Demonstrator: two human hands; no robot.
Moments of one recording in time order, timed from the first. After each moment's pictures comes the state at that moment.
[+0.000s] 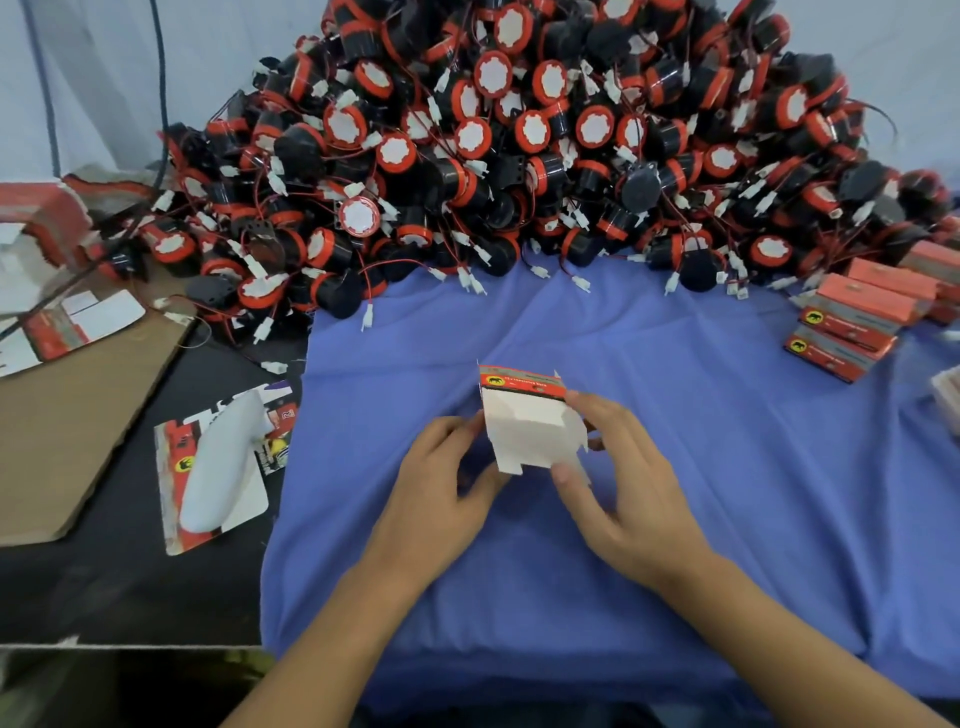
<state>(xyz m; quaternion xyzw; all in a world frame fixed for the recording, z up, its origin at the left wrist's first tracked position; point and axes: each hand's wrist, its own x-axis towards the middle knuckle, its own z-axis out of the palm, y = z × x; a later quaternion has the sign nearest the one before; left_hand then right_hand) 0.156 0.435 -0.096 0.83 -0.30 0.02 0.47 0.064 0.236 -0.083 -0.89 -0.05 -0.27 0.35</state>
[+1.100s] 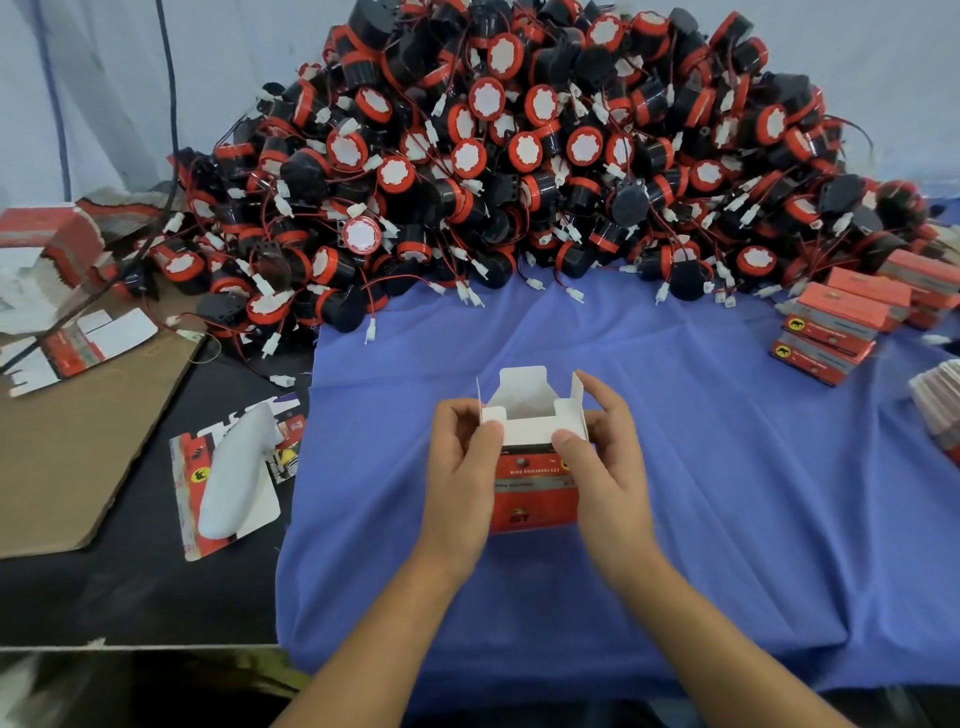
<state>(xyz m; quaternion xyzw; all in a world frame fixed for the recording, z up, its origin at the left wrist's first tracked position) 0.124 0.402 -0.047 0.61 -0.11 -0.09 0.78 0.069 0.288 -0.054 -0.66 0.10 -0.27 0.70</state>
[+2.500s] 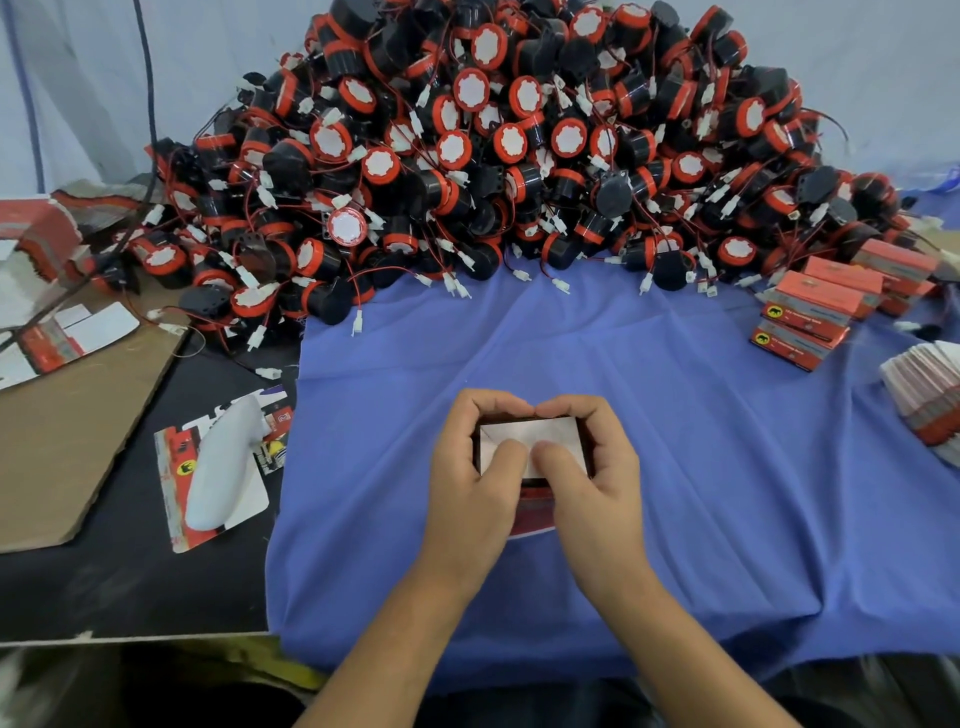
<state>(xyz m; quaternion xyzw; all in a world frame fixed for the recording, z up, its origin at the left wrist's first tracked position) 0.095 0.403 -0.026 0.66 -0.19 -0.03 0.73 0.047 0.313 -0.027 -0.65 0.11 -0.31 0.69</state>
